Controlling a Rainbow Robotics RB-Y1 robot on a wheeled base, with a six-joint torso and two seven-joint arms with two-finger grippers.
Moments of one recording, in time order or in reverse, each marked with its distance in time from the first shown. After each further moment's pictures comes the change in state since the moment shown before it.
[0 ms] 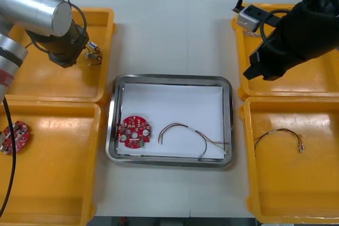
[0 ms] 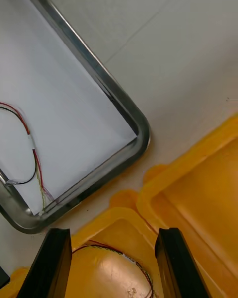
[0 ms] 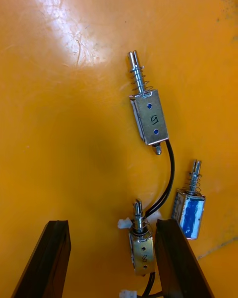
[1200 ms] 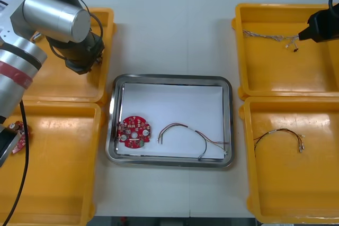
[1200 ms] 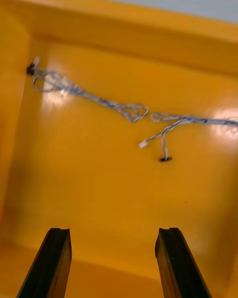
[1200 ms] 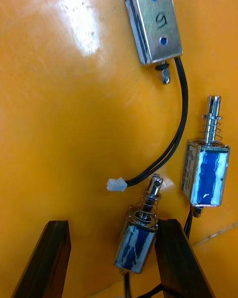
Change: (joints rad) right arm 0.000 -0.090 -0.209 0.502 0.208 -0.382 -0.001; left arm -0.030 -0.066 -0.058 0.072 0.018 -0.008 0.000
